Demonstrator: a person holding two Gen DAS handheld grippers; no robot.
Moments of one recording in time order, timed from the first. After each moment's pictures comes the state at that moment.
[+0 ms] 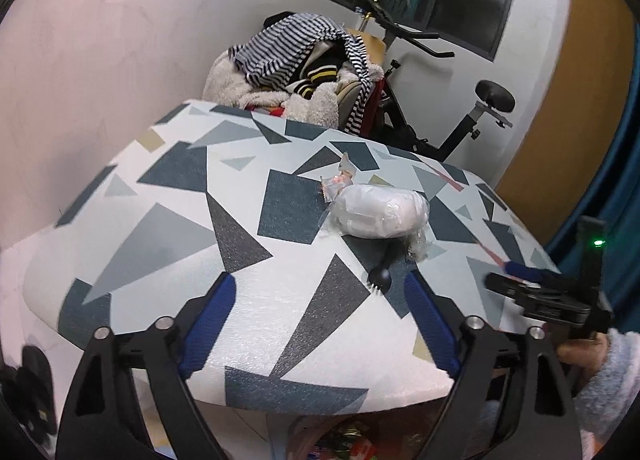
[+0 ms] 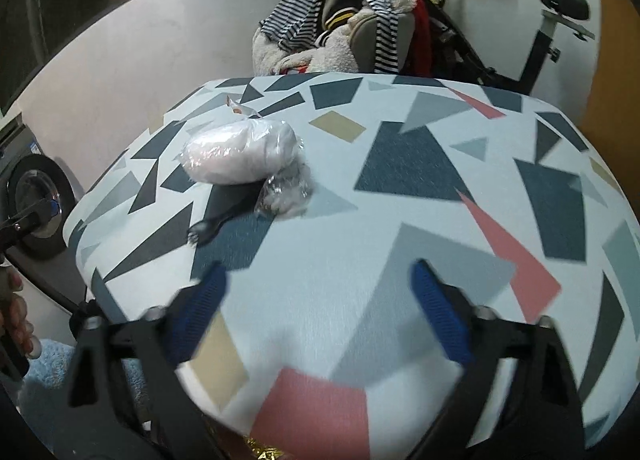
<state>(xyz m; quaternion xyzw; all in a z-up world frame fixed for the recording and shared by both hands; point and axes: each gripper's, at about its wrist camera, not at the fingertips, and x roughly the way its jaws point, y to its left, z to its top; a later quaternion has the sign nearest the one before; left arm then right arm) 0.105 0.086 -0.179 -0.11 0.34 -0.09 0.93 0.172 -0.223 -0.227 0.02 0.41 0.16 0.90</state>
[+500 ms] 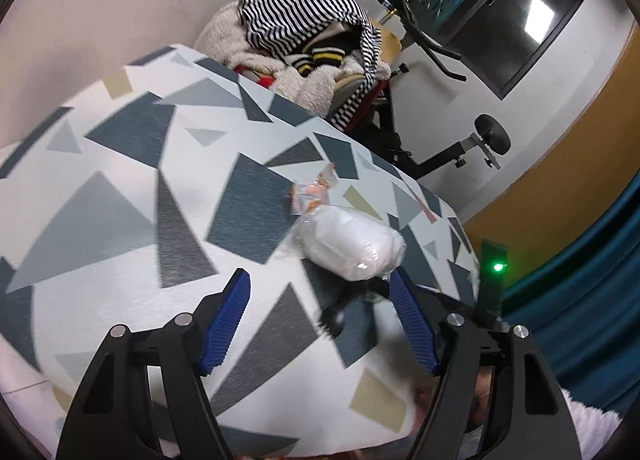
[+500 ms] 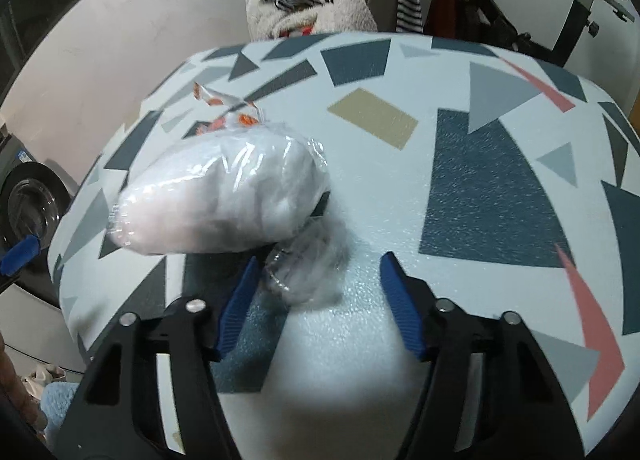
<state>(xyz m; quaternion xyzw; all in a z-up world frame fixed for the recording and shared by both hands) 0.179 0.087 -0.183 -0.25 0.38 -0.14 0.88 0.275 -0.173 -0.263 0.04 0.49 0.17 0.86</state>
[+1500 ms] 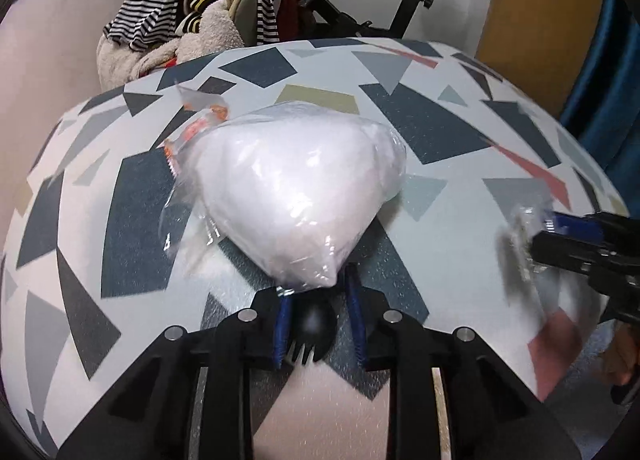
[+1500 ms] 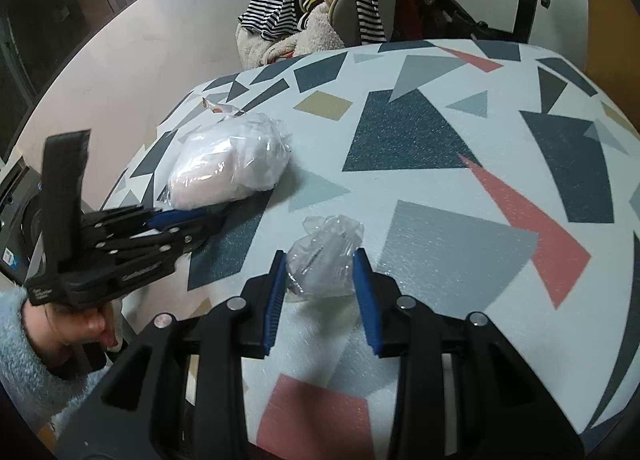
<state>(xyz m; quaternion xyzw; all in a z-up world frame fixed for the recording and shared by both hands) 0.233 -0.055 -0.262 0.09 0.46 -0.18 0.87 0.184 -0.249 -0.245 0.10 0.44 0.16 0.88</state>
